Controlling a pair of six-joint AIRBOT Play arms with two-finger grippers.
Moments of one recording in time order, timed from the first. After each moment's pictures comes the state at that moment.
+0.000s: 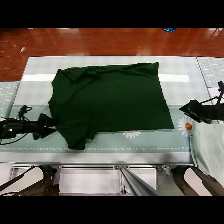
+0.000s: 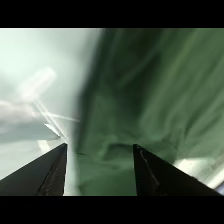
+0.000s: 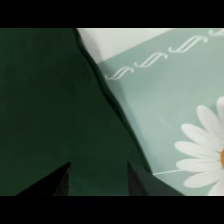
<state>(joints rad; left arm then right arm) 0.57 -1.20 0.48 0.81 -1.18 -1.26 -0.46 -0.95 0.68 -1.00 1.10 1.39</state>
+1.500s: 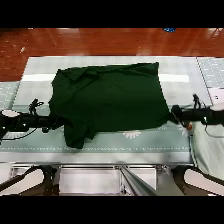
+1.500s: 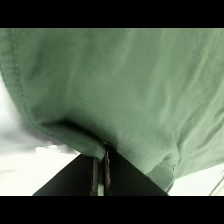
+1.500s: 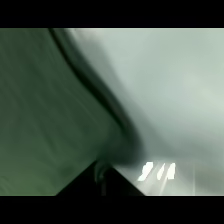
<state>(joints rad) 0.36 -1.24 0.51 0.79 -1.00 -1.27 -0.35 -1.30 0.66 -0.78 1.00 1.32</state>
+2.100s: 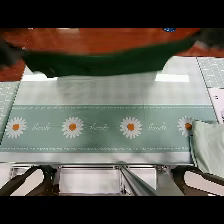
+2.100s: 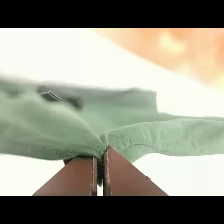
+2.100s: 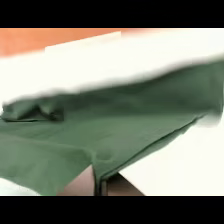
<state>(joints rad) 0.37 -1.06 1.37 0.63 -1.17 -1.32 -0.22 -1.31 1.78 -0.86 1.29 1.41</state>
